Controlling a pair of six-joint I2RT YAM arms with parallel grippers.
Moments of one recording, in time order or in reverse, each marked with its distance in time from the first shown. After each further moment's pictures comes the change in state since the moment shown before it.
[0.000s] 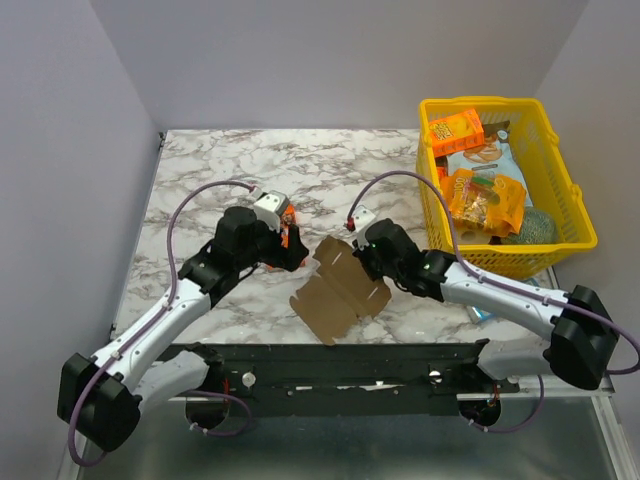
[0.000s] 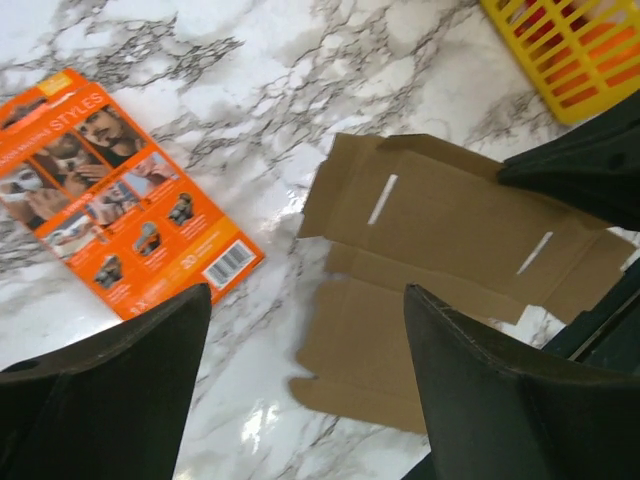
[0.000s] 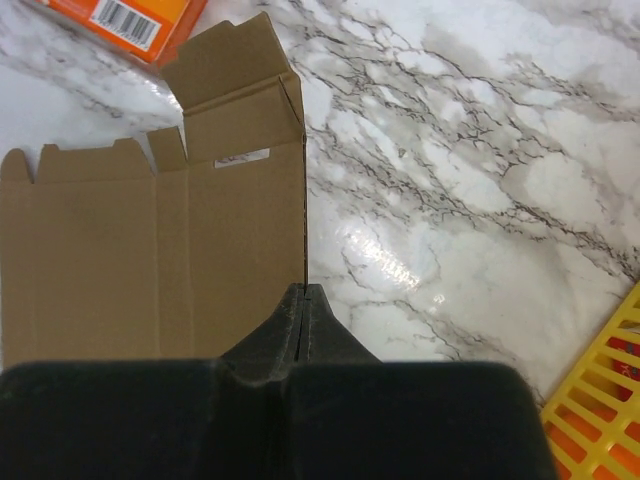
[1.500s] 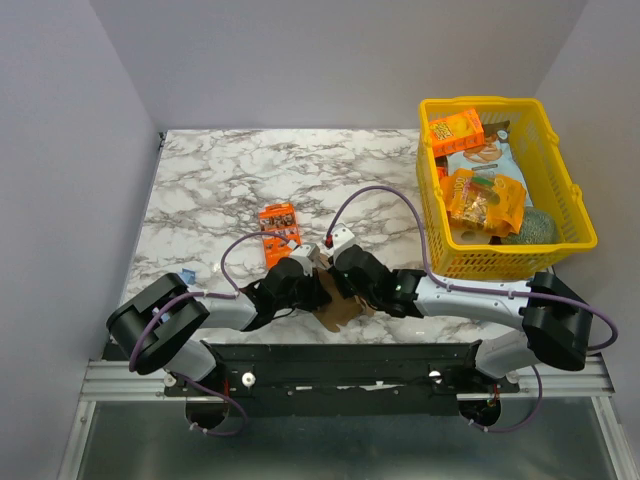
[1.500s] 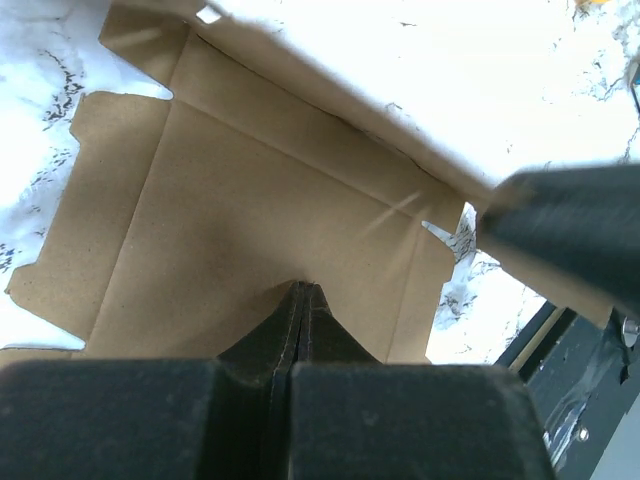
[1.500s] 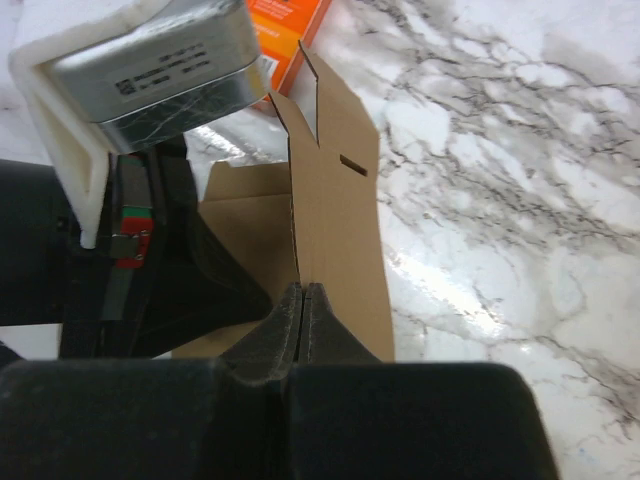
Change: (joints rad) left arm -0.333 0.442 -0.419 0.785 -0.097 -0.465; right arm 0.200 0.142 -0.036 0.210 0.163 0.237
